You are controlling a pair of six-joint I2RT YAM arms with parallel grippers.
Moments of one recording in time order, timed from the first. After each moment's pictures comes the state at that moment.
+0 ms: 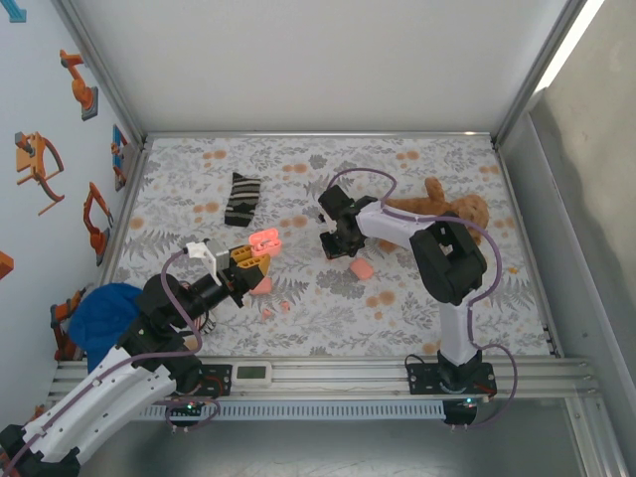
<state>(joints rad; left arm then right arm) -0.77 0.40 0.40 0.08 0.22 -0.24 0.67 2.01 1.38 -0.68 -0.12 0.27</state>
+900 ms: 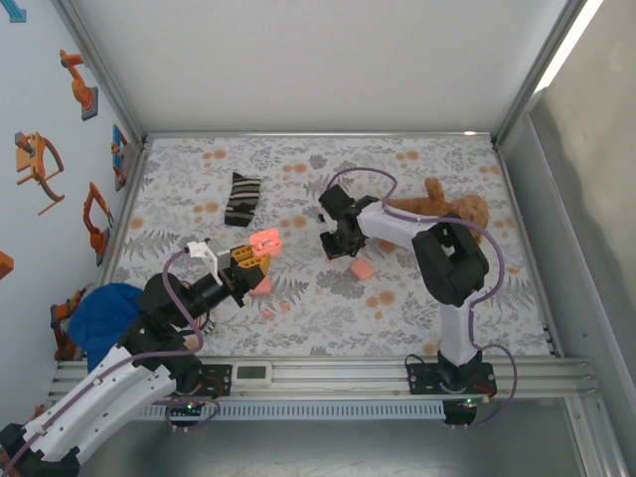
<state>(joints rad) -0.77 0.40 0.40 0.08 0.22 -0.24 0.67 1.99 1.37 -0.68 -0.13 0.25</state>
